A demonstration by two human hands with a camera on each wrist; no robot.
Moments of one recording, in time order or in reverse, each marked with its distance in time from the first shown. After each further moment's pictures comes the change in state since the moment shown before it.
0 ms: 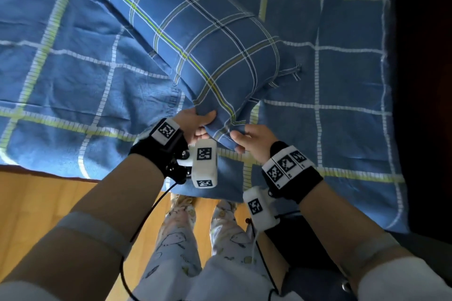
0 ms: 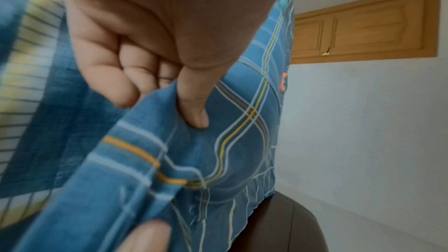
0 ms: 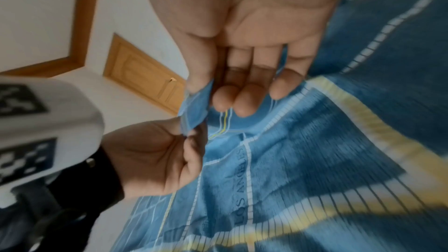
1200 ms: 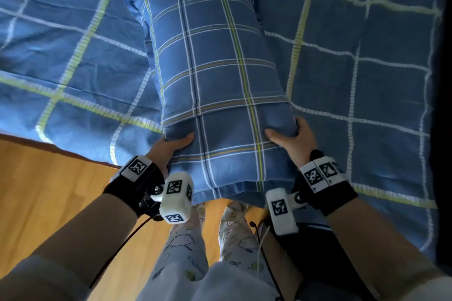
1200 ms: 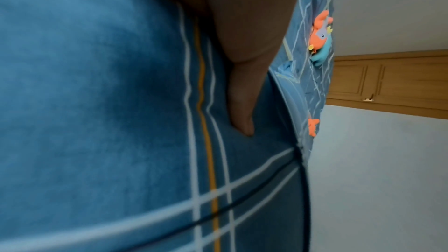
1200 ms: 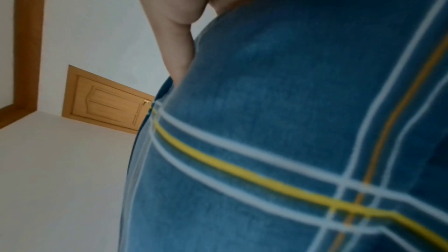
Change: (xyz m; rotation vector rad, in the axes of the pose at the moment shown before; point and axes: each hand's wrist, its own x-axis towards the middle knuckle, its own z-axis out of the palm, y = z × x) left_hand -0.024 -0.072 -0.105 -0.341 0.230 -0.061; right_hand 0.011 -0.006 0.004 0.159 0.280 0.081
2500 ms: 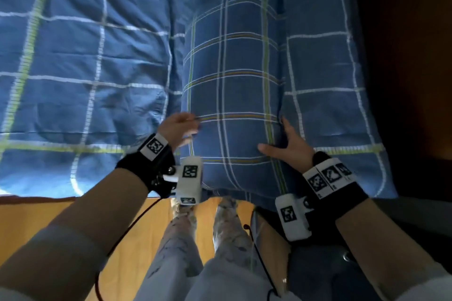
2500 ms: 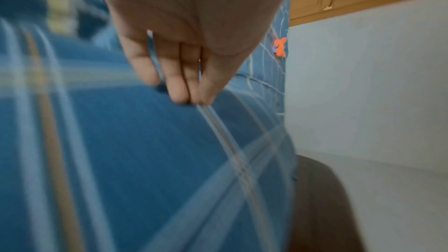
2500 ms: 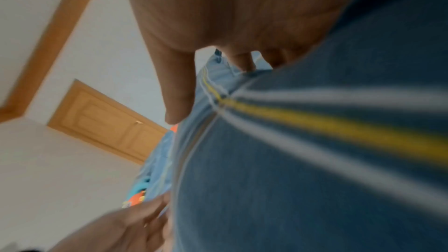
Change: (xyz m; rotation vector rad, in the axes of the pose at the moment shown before) left_hand -0.004 0.020 0.118 0.382 -0.206 0.016; right_hand -0.056 0.041 -0.095 -0.146 -0.089 0.072
